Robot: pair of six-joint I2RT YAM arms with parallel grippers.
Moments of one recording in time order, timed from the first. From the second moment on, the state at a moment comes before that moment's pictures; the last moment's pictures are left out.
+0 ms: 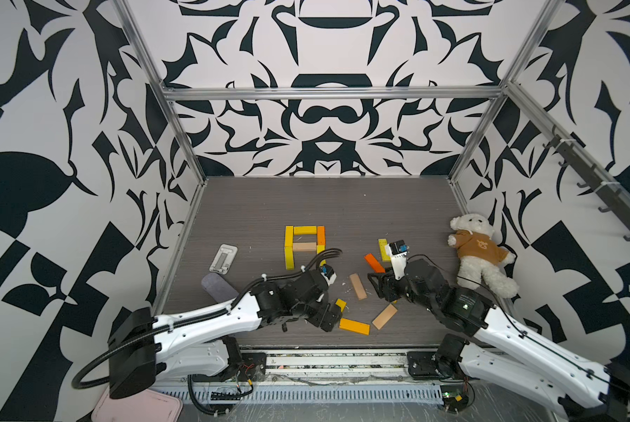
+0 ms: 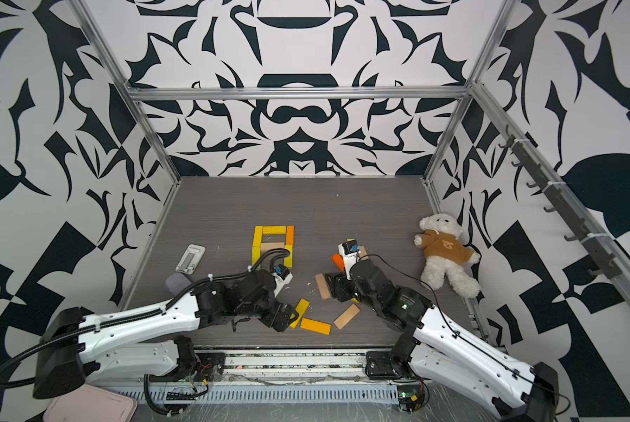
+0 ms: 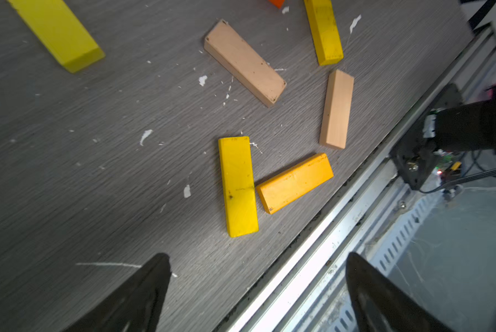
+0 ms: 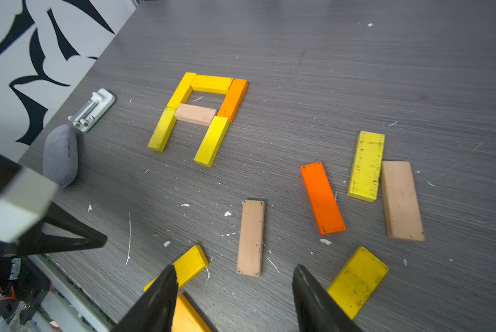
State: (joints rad) left arm -1.18 1.23 0.78 -0.52 0.02 -0.56; right arm 0.84 0.72 0.63 -0.53 0.16 0.47
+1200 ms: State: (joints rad) left arm -1.22 1.74 1.07 -0.68 -0.15 -0.66; right arm 0.84 0.54 0.60 -0.68 0.22 0.48
